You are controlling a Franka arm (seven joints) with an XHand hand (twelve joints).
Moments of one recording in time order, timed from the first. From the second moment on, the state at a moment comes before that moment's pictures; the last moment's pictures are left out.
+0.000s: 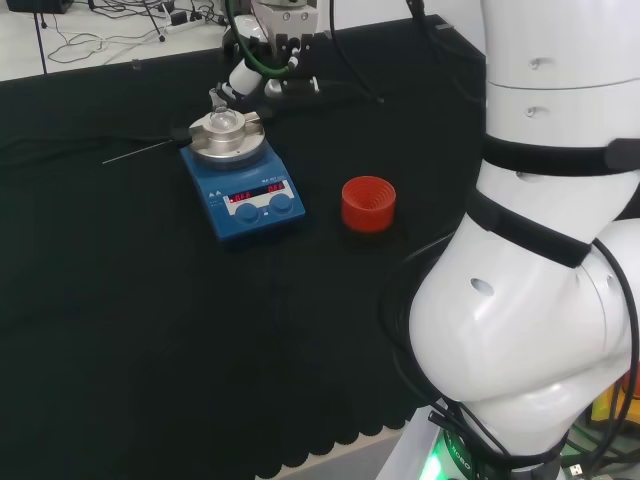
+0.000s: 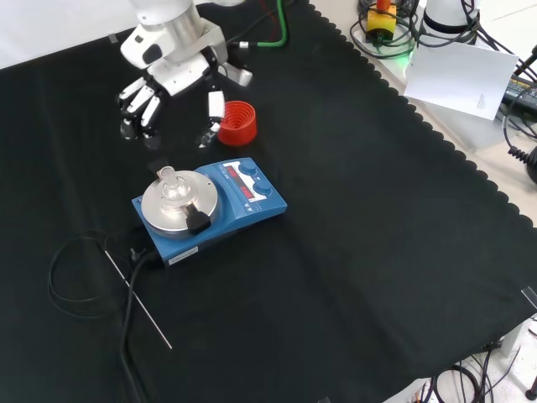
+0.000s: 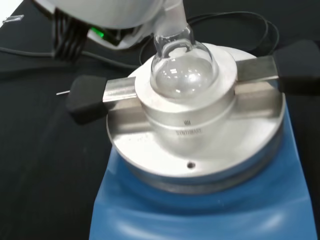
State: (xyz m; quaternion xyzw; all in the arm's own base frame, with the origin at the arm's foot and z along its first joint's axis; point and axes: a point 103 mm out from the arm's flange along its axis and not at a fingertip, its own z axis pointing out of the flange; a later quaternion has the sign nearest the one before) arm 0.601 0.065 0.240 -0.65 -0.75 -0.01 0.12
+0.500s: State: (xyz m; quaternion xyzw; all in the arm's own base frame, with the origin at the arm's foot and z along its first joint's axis) arm 0.542 0.061 0.243 -0.66 -0.75 0.00 0.12
